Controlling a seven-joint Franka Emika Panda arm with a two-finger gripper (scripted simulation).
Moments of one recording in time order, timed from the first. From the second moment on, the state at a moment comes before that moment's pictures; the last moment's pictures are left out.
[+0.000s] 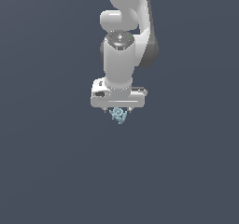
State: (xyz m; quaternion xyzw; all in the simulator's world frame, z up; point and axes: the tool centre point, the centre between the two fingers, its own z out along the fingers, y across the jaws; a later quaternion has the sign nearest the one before) arm 0.005 -0.008 0.193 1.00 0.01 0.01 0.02
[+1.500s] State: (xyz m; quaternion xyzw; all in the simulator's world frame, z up) arm -0.008 -0.016 0.179 1.00 0.10 0.00 0.02
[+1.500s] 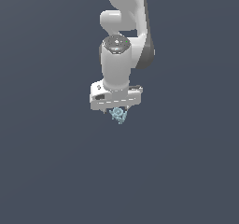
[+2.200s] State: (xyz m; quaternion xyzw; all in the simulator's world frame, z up) arm -0.037 -0.013 0.142 0.96 0.27 0.00 0.01
